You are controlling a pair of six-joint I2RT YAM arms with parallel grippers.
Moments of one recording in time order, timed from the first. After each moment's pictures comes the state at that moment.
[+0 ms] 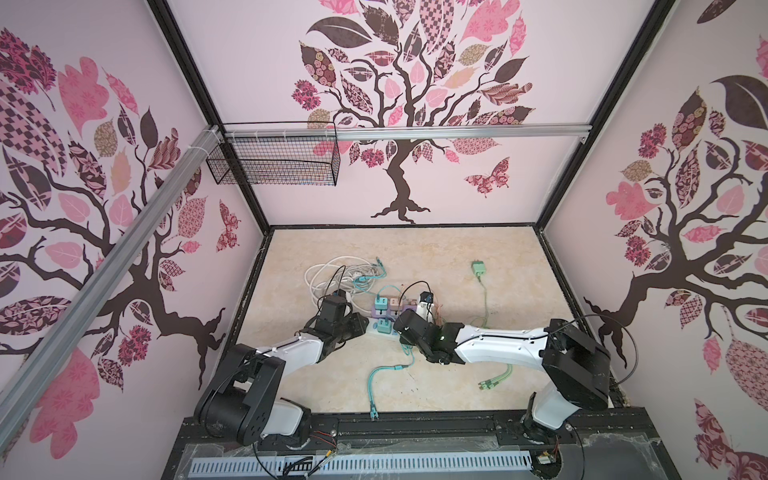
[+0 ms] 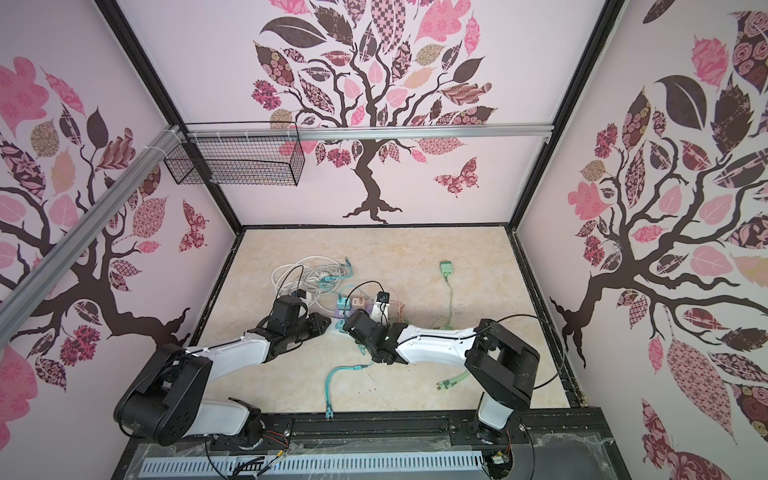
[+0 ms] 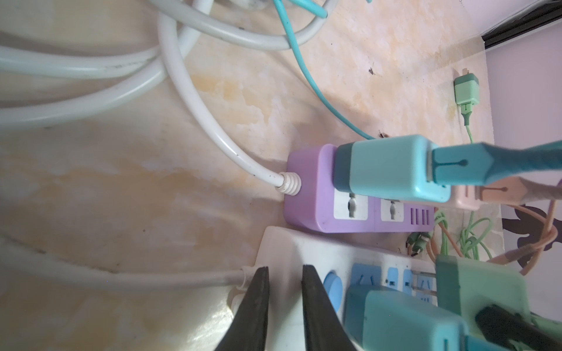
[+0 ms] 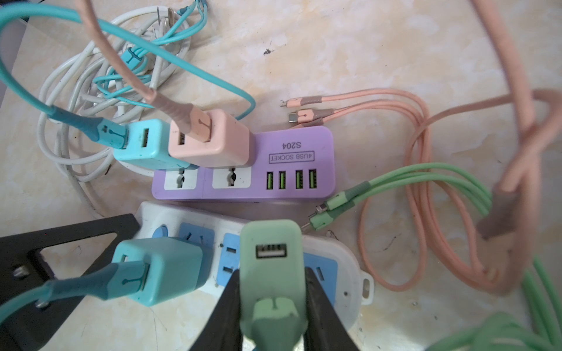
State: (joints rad) left arm -0.37 1.40 0.47 0.15 0.26 -0.66; right arm 1.06 1.66 0.96 -0.23 0.49 1.07
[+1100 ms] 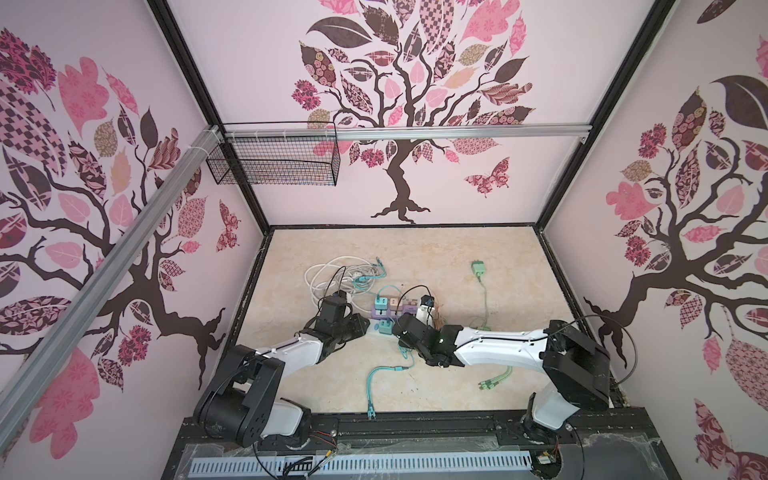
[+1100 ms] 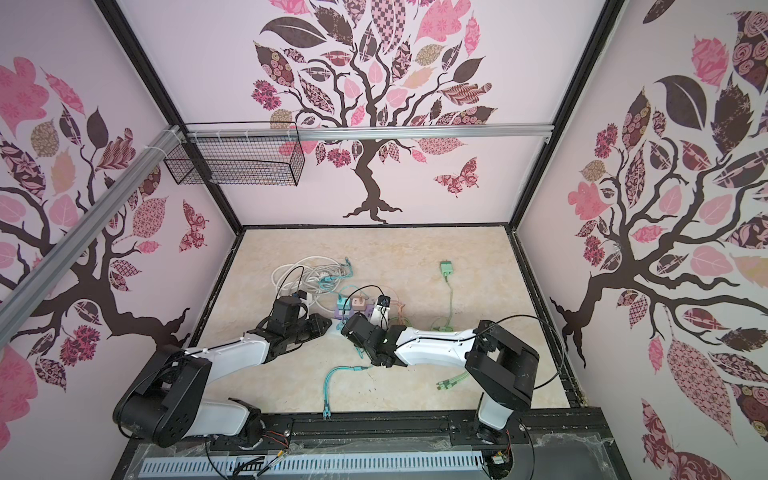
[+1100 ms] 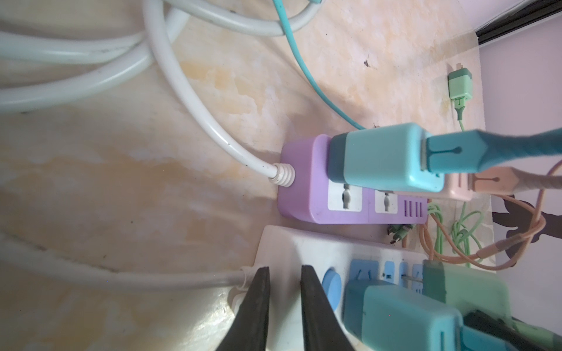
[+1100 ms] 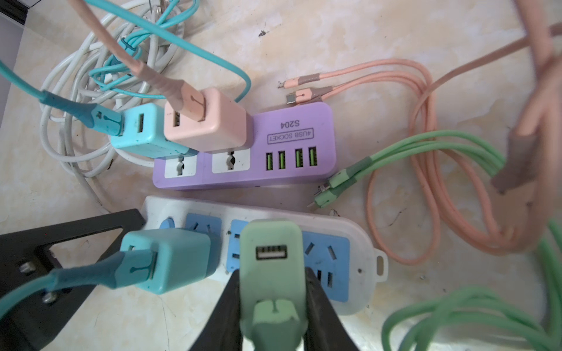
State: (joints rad) left arm -0.37 1.39 0.46 0.15 0.29 -0.67; right arm 1.09 1.66 0.96 -0.27 0.49 1.15
